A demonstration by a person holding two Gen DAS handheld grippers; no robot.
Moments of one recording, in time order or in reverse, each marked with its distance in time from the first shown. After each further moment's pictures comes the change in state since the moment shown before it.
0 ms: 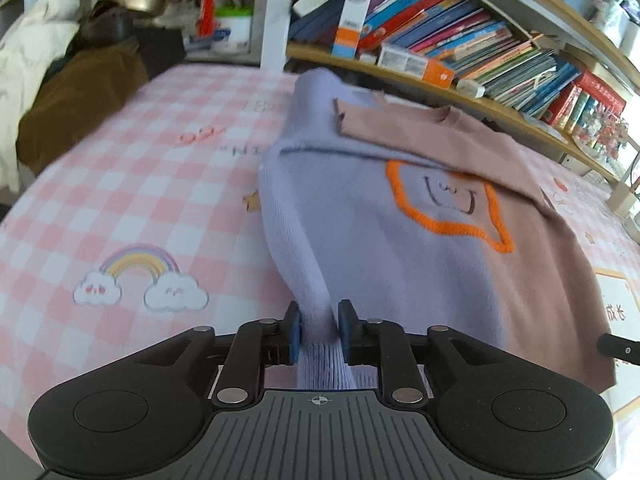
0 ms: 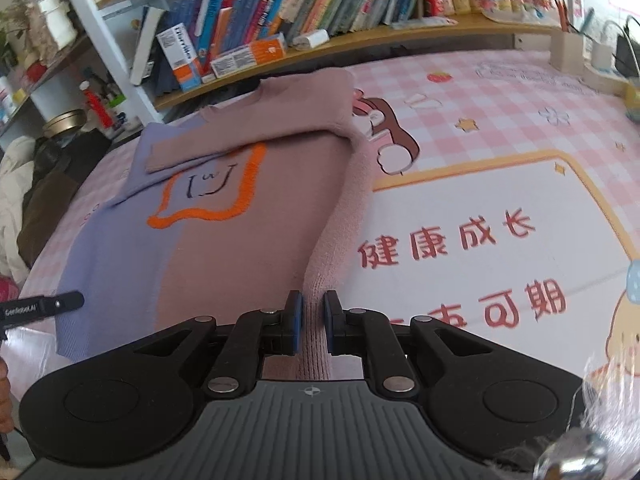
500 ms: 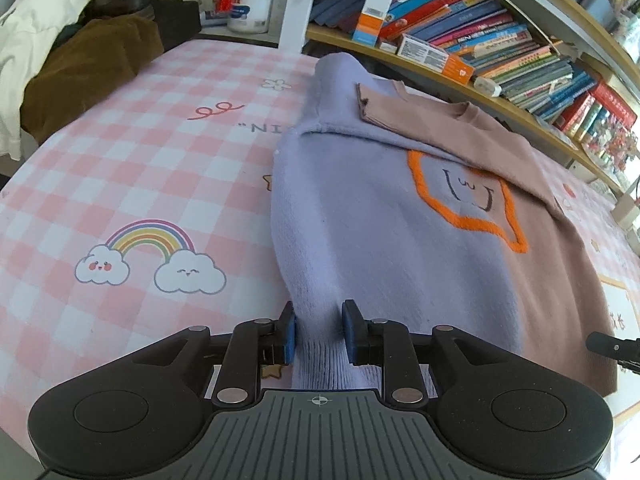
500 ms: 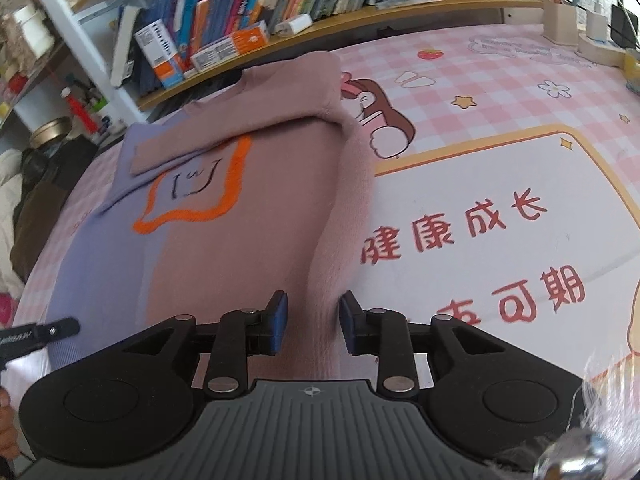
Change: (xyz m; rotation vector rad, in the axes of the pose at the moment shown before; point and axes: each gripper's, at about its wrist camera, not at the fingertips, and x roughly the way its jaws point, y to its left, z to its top) left arm 0.008 0.021 -0.001 -0.061 0.035 -0.014; right arm 0.021 -0.007 0.007 0.074 0.023 -0.007
